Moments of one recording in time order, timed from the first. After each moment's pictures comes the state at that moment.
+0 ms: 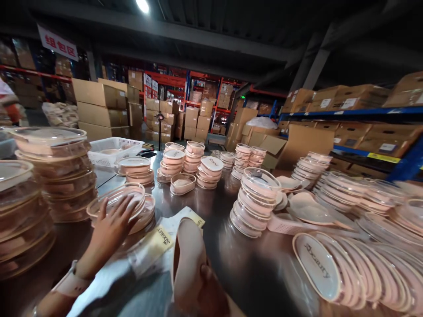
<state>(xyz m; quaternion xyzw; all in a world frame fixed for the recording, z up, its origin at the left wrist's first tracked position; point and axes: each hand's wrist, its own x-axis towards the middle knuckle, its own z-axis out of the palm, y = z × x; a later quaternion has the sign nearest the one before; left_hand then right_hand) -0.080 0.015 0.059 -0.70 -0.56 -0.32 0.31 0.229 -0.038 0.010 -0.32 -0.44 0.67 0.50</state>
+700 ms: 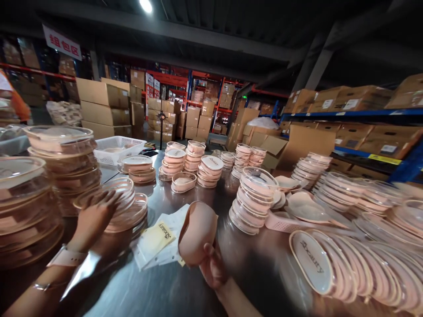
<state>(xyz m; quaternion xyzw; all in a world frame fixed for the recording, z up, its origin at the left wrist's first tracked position) -0.133 0.022 0.062 -0.64 -0.69 -0.23 0.26 0.232 -0.017 0.036 -0.27 -0.40 0.65 0.59</state>
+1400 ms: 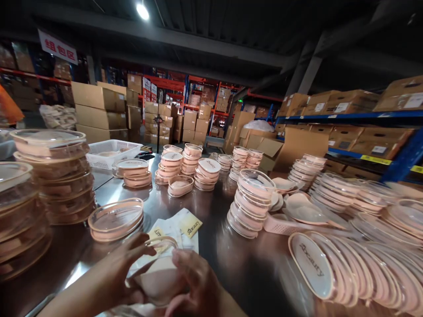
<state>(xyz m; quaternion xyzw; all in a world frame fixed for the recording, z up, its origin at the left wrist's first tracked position) -0.029 -0.059 0.088 -0.82 -0.44 -0.32 -0.15 0.242 -0.039 0.047 -0.24 -0.84 0.20 0.44</state>
